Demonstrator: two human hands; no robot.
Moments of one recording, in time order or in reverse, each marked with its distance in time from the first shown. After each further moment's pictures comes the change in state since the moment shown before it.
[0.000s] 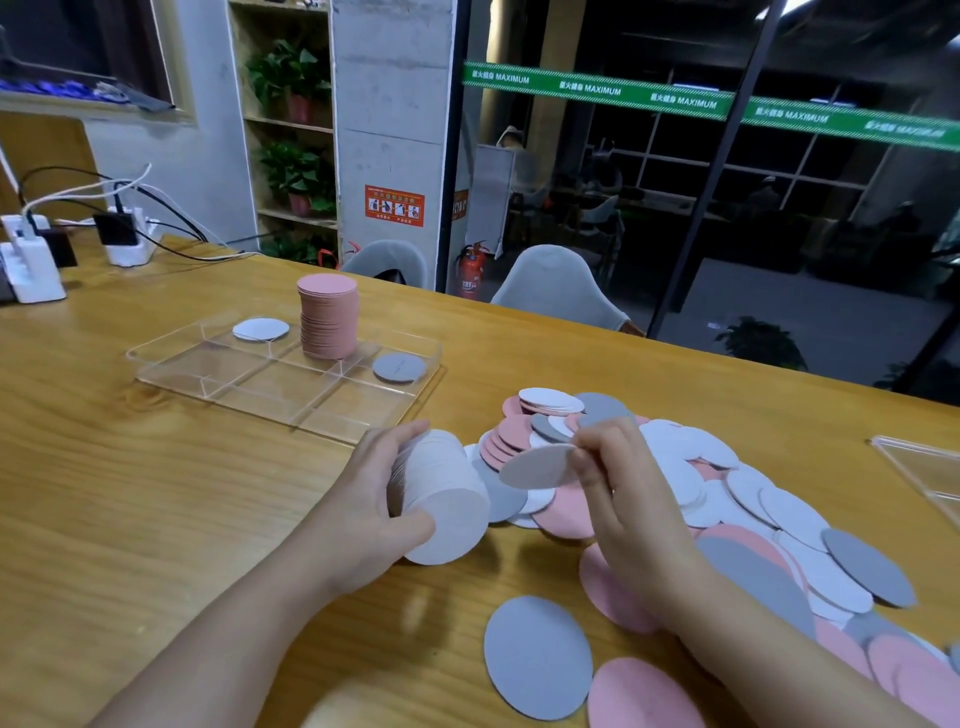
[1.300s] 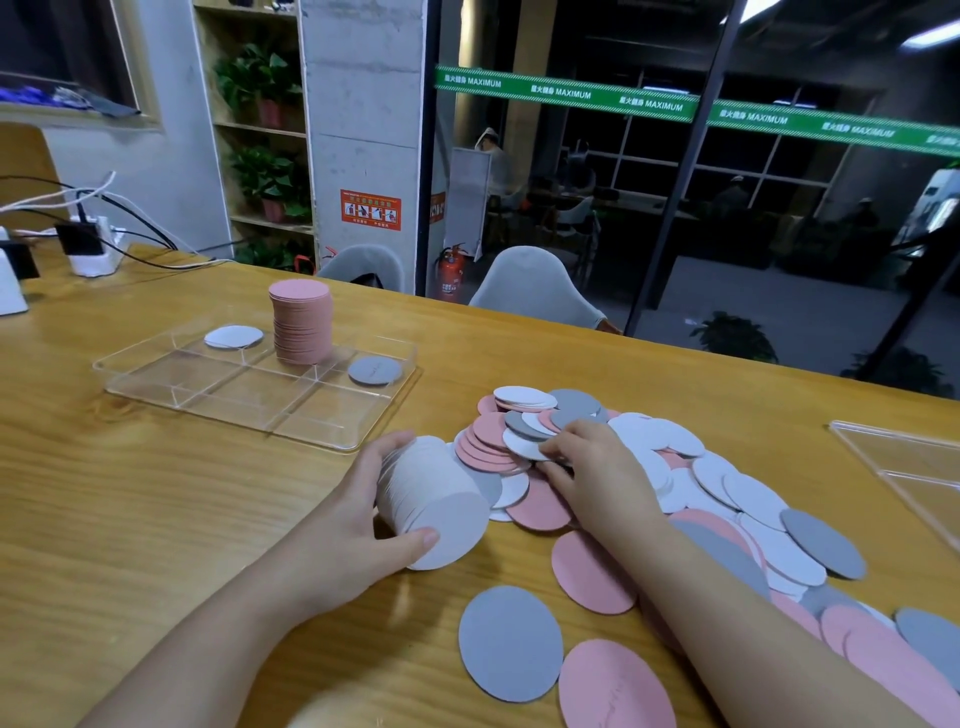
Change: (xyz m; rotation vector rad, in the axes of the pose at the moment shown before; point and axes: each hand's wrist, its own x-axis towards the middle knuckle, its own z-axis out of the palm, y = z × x) left_hand -0.008 0.005 0.006 0.053 -0.130 -0.003; right_hand 0.010 0.042 0.001 -0.475 -0.173 0.186
